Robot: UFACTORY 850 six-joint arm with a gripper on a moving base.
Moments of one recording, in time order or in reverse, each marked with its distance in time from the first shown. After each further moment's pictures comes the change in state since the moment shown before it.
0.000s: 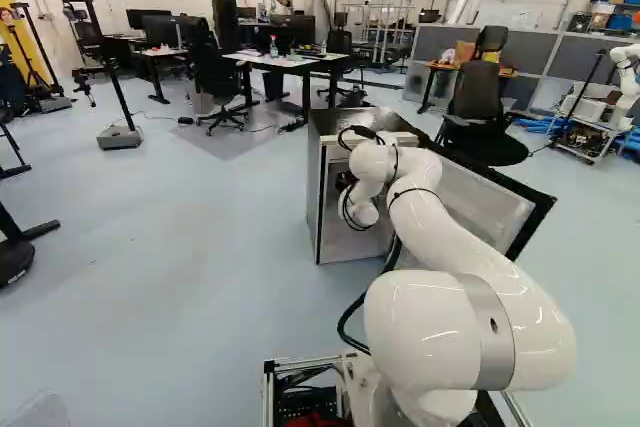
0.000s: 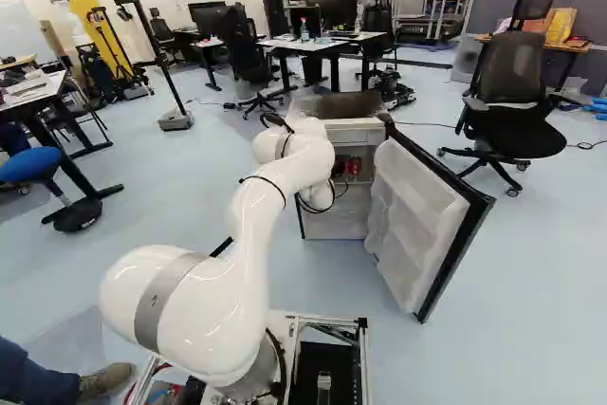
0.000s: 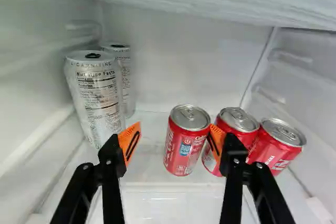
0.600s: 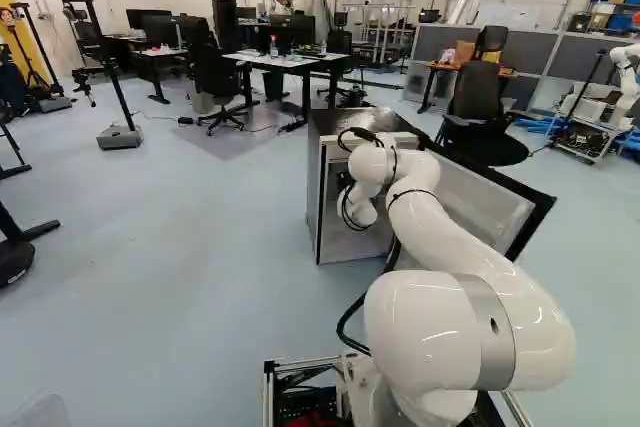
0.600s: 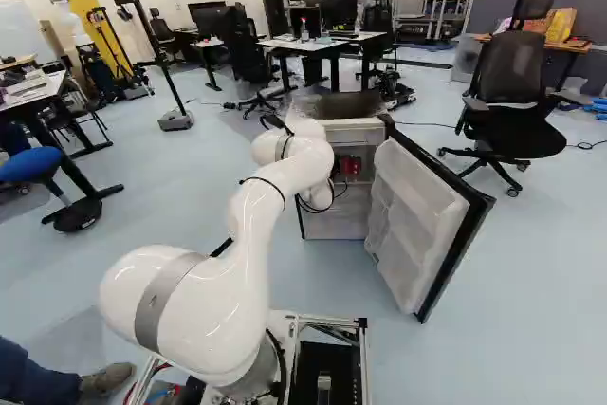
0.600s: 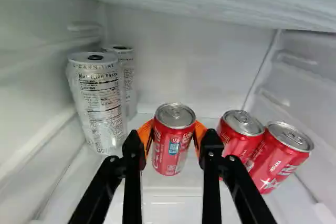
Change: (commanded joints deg) arm 0.3 -0.5 -0.9 0.0 0.0 0.0
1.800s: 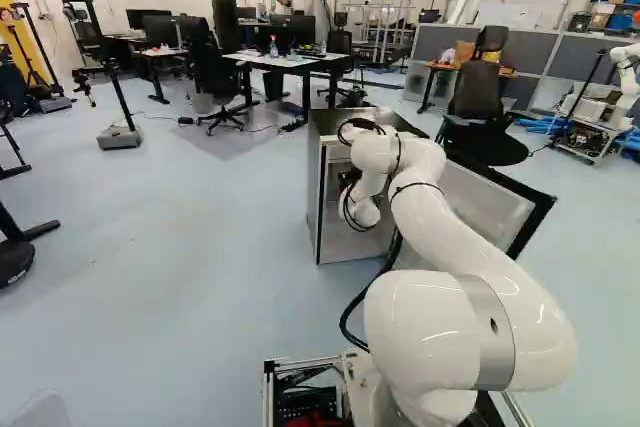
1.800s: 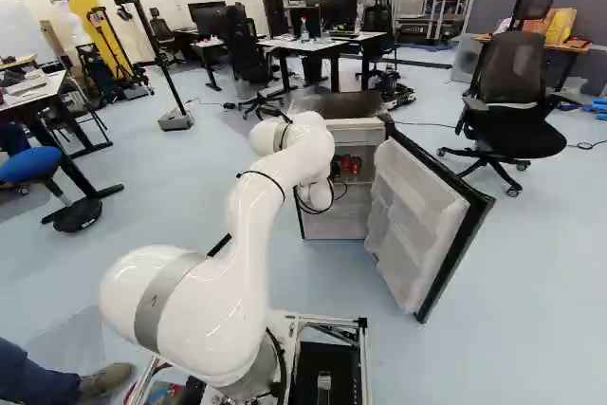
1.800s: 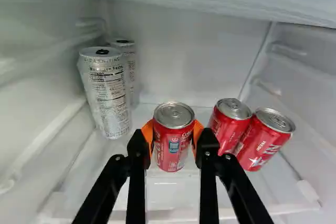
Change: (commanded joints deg) arm -0.5 6.2 10.8 0.0 0.0 0.0
